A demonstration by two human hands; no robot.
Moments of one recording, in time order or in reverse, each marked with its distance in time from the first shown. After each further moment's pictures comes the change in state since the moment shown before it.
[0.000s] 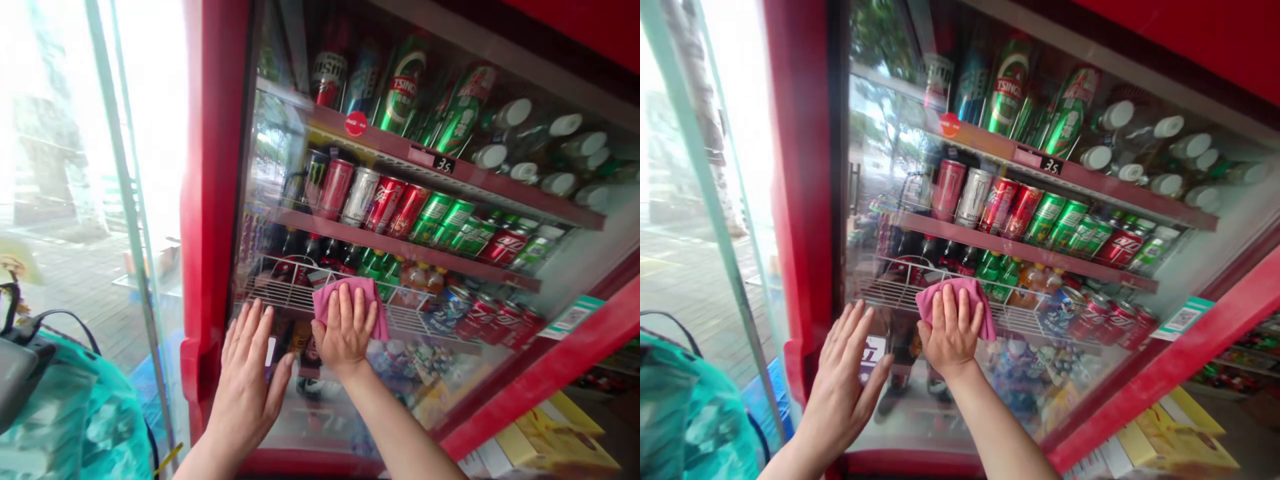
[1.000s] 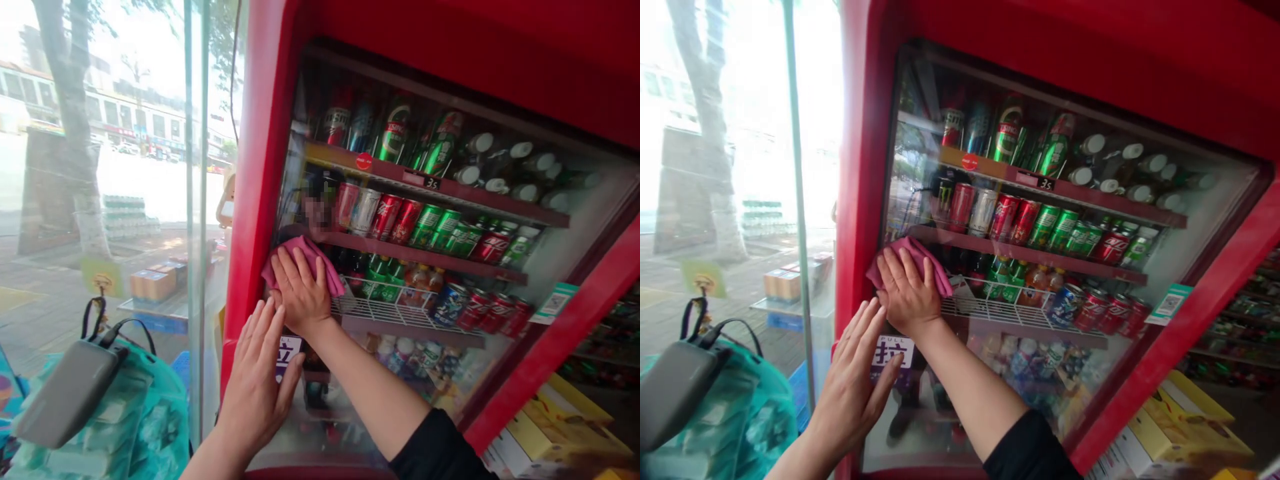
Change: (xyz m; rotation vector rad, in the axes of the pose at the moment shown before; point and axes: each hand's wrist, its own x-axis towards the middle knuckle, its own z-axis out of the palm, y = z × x) left_hand 0.014 -0.019 -0.047 0.002 0.015 0.132; right_hand 0.115 -0.094 0.030 0.156 -0.032 -0.182
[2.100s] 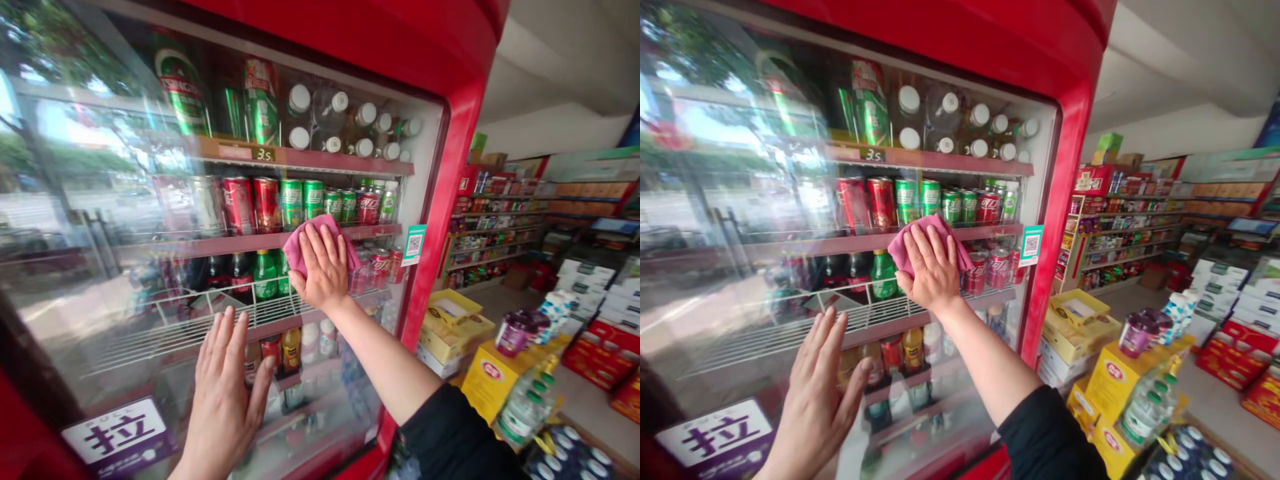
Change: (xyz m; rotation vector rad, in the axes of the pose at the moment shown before) left_hand 0.041 0.112 0.105 -0.148 -0.073 0.202; right_hand -0.104 0.251 -0.109 -0.262 0.064 0.241
